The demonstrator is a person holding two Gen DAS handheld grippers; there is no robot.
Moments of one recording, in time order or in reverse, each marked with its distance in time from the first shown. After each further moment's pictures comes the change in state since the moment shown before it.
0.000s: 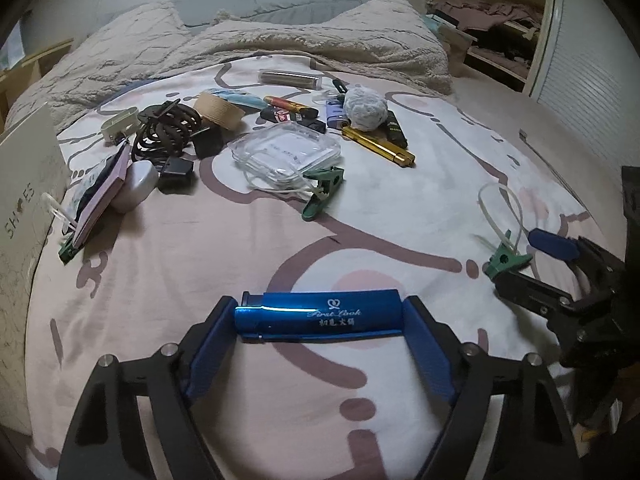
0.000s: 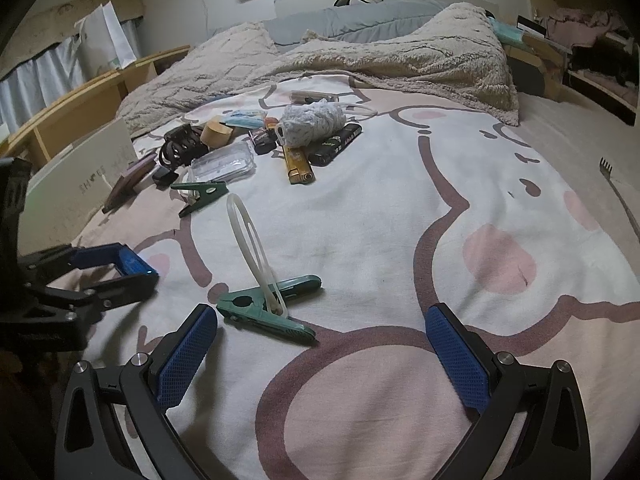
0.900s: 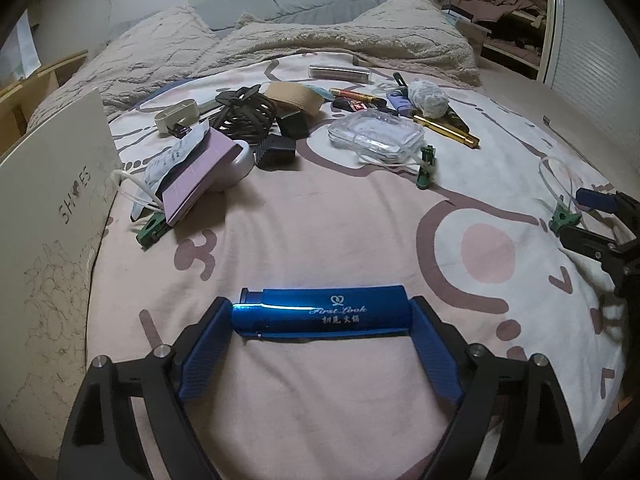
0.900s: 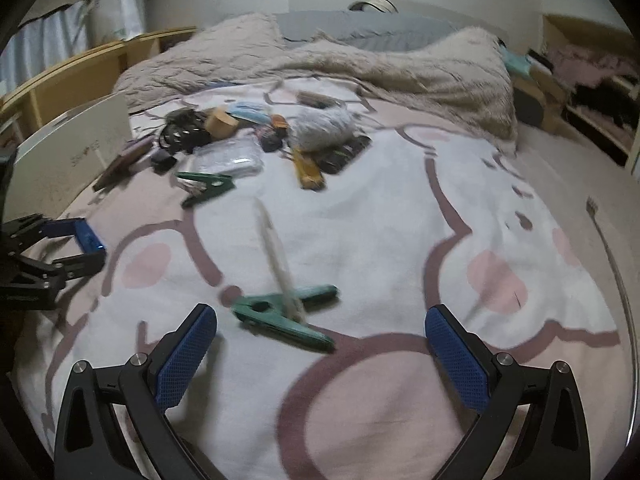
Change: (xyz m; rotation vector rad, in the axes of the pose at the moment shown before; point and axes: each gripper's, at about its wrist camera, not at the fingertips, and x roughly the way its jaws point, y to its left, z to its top) left arm -0.012 0.068 -0.022 0.043 -0.016 0.092; right arm -0.005 0.029 0.005 -0.124 0.003 -0.090
